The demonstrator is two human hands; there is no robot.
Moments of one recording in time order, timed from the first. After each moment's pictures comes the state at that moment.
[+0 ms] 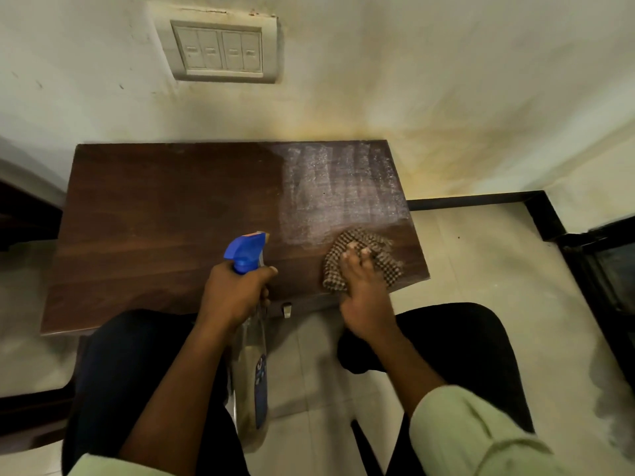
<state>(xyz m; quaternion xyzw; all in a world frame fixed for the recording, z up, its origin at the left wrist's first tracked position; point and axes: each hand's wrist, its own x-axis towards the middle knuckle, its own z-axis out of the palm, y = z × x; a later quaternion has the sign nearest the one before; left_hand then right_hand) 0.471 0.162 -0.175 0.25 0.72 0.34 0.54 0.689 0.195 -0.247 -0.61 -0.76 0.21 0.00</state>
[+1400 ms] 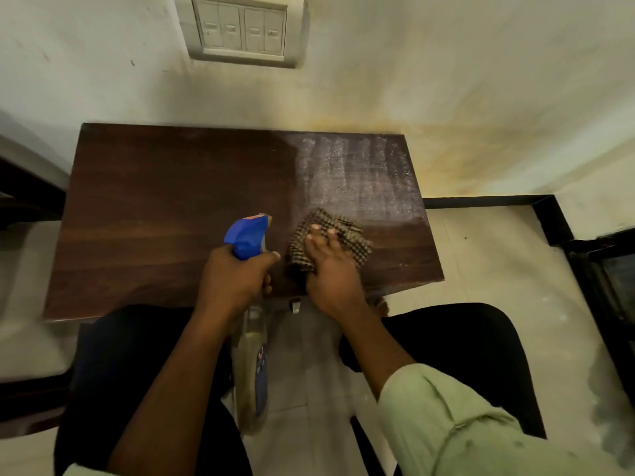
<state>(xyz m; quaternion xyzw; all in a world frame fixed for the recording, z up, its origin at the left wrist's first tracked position) 0.458 0.169 -0.173 0.24 0.72 0.38 0.53 0.612 0.216 -0.234 -0.56 -0.80 0.23 0.00</state>
